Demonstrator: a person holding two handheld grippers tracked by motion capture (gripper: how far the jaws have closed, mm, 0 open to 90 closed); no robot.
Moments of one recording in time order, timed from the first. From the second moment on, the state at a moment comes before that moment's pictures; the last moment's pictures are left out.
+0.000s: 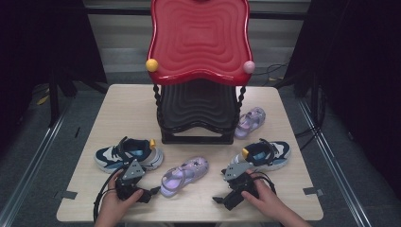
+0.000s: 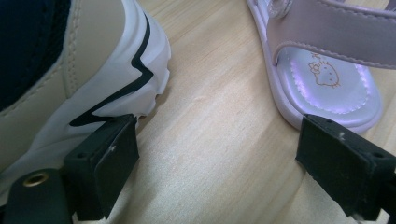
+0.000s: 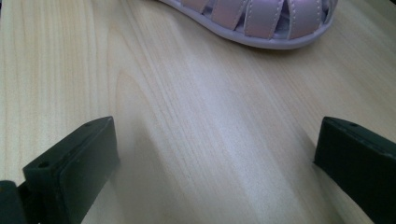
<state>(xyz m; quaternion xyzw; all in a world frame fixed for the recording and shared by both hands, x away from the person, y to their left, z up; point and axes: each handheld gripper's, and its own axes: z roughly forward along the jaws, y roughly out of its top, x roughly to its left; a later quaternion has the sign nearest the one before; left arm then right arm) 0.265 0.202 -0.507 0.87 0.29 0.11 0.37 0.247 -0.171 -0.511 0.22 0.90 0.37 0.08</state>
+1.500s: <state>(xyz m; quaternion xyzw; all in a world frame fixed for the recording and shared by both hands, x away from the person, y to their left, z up) 0.264 0.190 -0.447 0.86 0.34 0.06 0.38 0.247 -0.171 -0.511 0.22 0.90 0.37 0.08</state>
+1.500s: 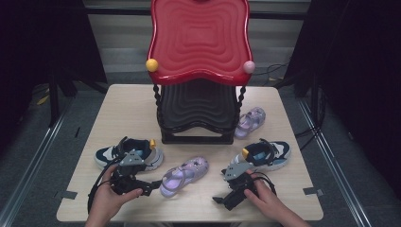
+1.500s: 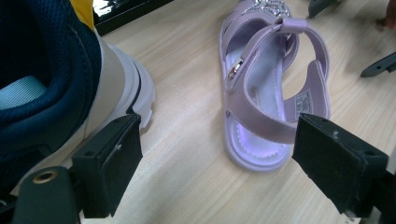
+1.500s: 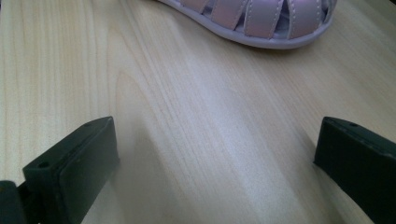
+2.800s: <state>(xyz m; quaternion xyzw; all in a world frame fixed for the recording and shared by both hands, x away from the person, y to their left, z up) 0.282 0.137 -0.449 0.87 0.31 0.07 0.38 0.245 -0.171 -0.511 0.22 0.90 0.37 0.08</state>
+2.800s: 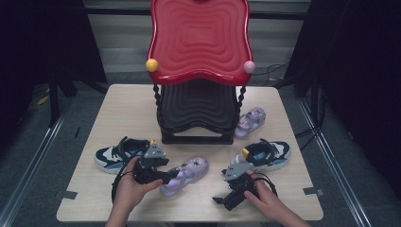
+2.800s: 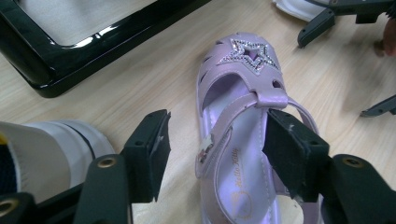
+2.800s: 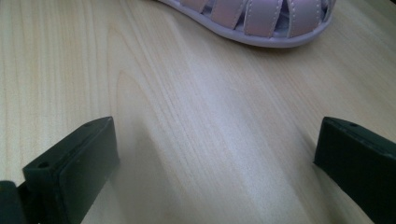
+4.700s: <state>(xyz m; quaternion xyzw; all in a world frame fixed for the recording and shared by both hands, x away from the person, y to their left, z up) 0.277 0.131 -0.480 0.84 0.33 0.09 0.41 0.245 -0.171 -0.511 0.22 0.90 0.37 0.08</state>
